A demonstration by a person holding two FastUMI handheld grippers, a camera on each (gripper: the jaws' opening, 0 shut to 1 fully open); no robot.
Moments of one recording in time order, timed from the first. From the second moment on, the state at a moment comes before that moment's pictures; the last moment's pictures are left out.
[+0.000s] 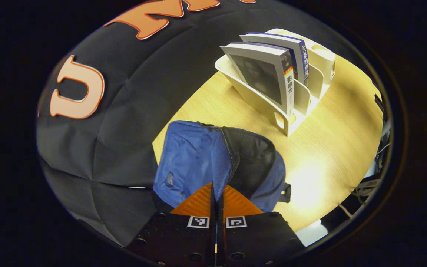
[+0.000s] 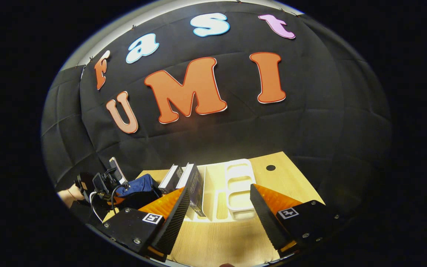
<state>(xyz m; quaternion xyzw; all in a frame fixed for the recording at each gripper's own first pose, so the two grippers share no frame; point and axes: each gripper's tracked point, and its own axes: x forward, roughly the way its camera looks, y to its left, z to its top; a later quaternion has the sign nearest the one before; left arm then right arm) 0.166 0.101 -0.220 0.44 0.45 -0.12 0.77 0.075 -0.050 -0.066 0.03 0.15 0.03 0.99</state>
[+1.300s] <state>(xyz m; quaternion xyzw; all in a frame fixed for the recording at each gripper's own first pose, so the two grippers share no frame) 0.280 0.180 -0.163 0.42 0.42 -0.29 0.75 0.251 0.182 -0.121 -0.01 0.44 0.10 0.90</state>
